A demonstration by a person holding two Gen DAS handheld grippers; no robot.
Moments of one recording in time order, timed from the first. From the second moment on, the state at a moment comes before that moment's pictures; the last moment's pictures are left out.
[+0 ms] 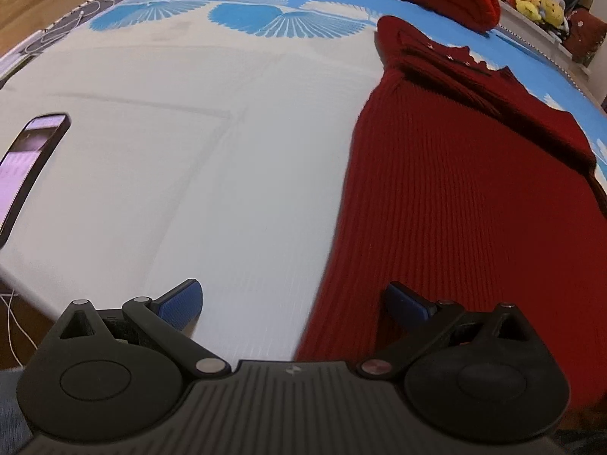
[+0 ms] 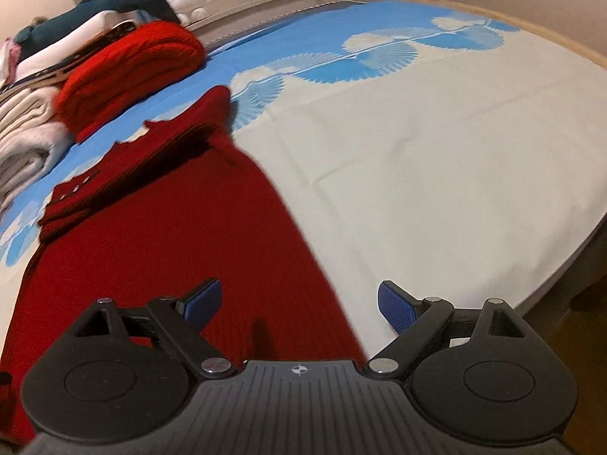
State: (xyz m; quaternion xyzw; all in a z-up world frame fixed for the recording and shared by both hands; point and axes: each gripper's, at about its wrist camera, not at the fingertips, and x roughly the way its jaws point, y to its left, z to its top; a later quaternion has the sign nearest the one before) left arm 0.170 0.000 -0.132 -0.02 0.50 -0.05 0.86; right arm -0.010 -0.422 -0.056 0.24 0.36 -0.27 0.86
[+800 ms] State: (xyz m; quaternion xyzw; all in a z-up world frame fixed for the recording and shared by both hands) left arm 0.135 0.002 -0.125 -0.08 0.48 -0.13 0.86; right arm -0.011 -0.408 -0.073 0.23 0.41 -0.22 0.85
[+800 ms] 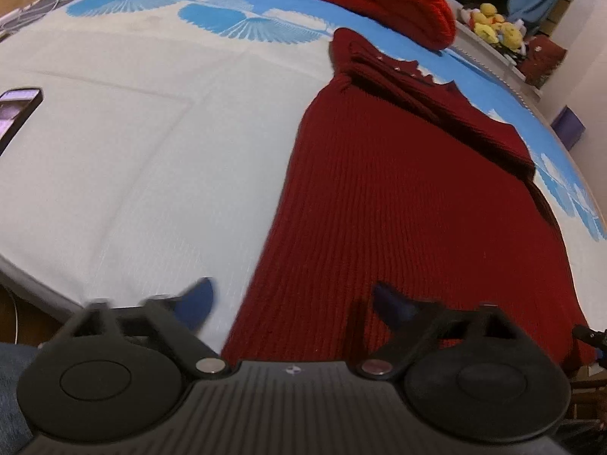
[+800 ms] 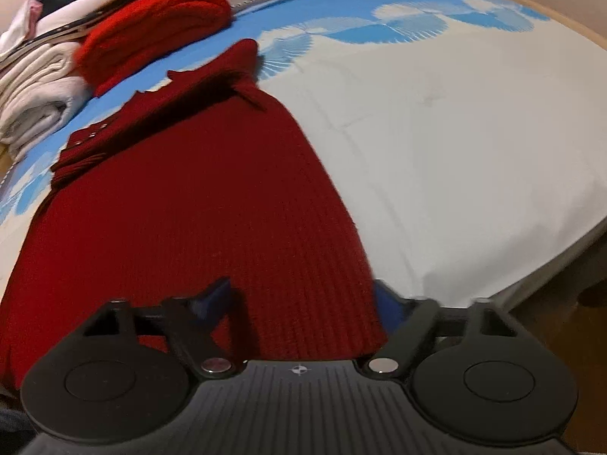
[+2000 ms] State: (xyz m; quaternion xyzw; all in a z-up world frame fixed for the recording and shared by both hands) left arm 0.072 0.060 -0.030 -0.15 0.49 -0.25 0.82; right arm -0.098 -0.388 0.046 0.35 0.35 -0.15 0.85
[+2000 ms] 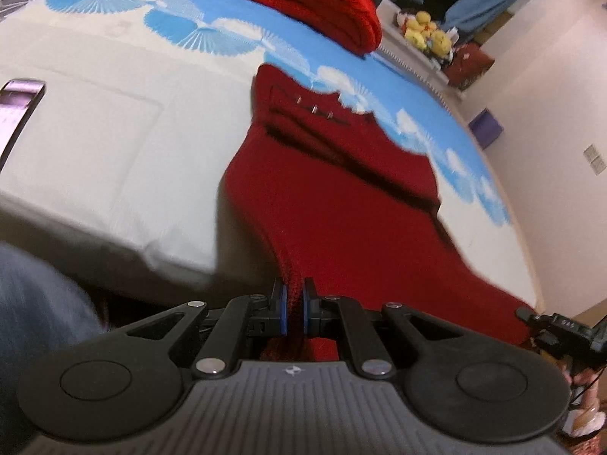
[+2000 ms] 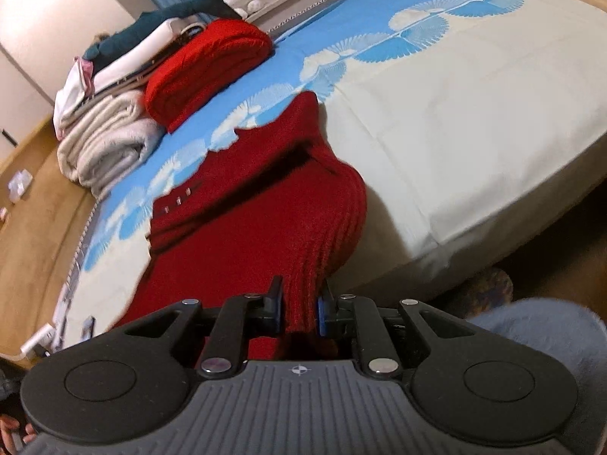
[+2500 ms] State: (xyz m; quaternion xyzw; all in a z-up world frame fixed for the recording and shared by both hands) left arm 0.363 -0.034 -0.032 -0.22 0.47 -0.14 0.84; right arm 0.175 -0.531 -0.001 0.45 0.34 -0.24 0.79
